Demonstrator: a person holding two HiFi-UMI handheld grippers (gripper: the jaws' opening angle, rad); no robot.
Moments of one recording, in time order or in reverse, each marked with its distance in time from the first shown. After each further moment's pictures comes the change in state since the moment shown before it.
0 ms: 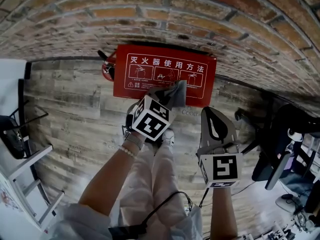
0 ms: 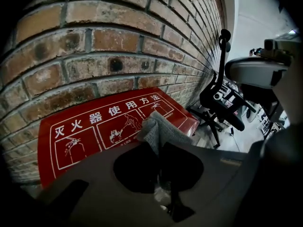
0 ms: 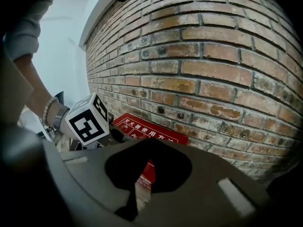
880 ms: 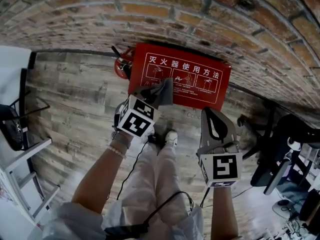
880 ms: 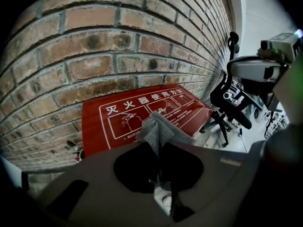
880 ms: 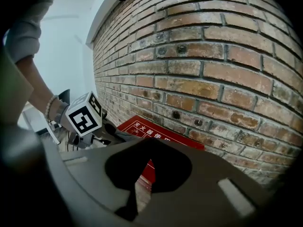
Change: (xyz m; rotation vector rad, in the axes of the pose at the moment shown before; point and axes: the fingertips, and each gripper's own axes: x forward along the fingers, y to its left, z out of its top) left arm -0.055 0.073 -0.047 -0.056 -0.003 0.101; right arm 0.025 0.045 0.021 -0.054 0.006 0.063
